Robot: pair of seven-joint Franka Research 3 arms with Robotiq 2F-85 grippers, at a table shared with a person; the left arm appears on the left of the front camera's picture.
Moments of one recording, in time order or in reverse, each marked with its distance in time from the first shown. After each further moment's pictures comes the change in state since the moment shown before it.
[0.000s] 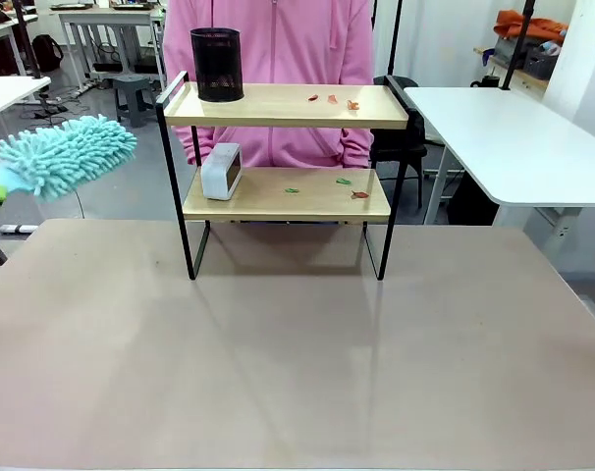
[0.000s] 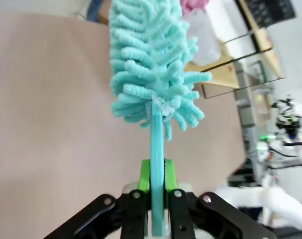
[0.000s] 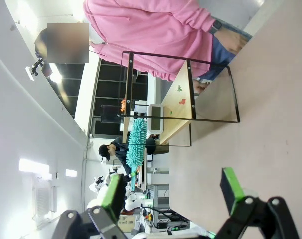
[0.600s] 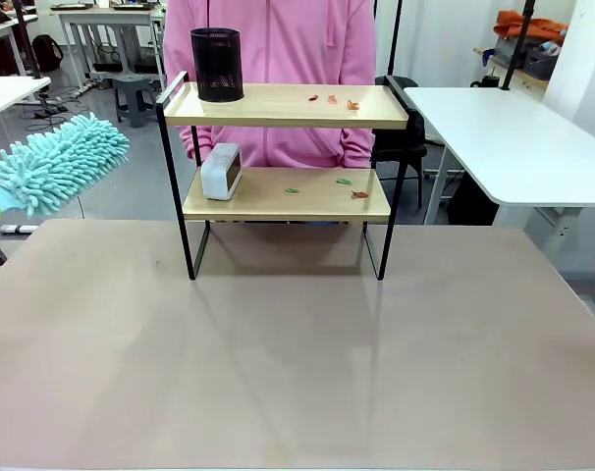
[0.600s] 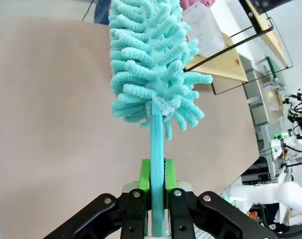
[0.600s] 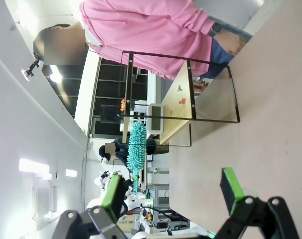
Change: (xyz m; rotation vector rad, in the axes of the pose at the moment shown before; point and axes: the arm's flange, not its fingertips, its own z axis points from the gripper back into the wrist) left arm -0.024 -0.004 0.000 0.032 -0.027 -0.064; right arm 0.000 0.000 0.000 0.000 0.000 0.000
